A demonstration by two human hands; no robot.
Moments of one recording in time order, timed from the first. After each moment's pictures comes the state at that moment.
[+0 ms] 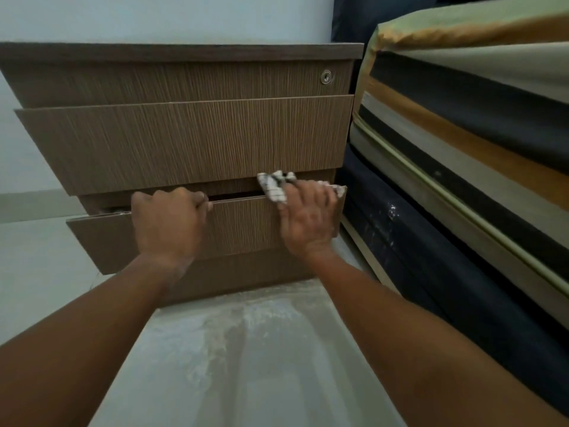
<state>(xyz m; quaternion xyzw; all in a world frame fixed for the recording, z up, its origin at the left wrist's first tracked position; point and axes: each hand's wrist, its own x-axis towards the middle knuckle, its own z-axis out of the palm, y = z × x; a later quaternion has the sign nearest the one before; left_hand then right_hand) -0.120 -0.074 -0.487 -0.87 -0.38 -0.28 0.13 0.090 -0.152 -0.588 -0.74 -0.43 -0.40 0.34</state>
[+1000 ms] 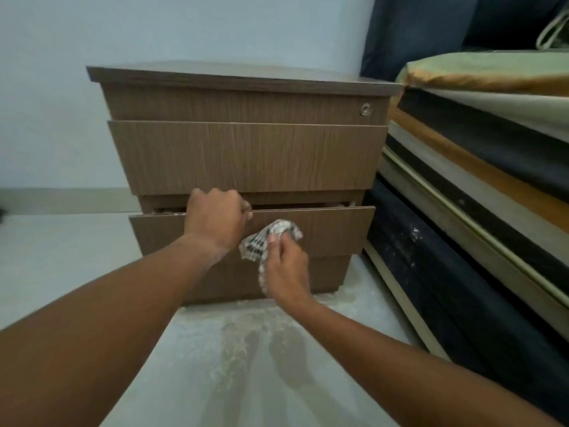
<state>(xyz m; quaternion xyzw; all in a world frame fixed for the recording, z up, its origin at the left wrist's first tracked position) -0.134 -0.054 -0.468 -0.92 -0.34 -0.18 0.10 -0.065 -0.156 -0.549 -0.76 -0.31 0.13 0.56</state>
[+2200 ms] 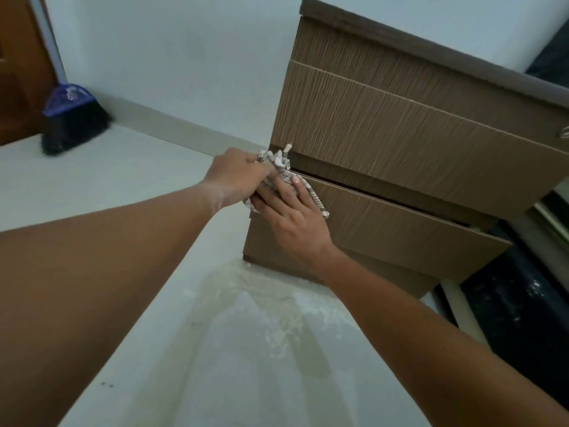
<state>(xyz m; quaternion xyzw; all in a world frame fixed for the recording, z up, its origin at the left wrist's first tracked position) -0.266 0.046 -0.501 -0.73 -0.46 -0.30 -0.40 -0.100 -0.011 -0.594 -0.51 -0.75 -0.43 0.07</state>
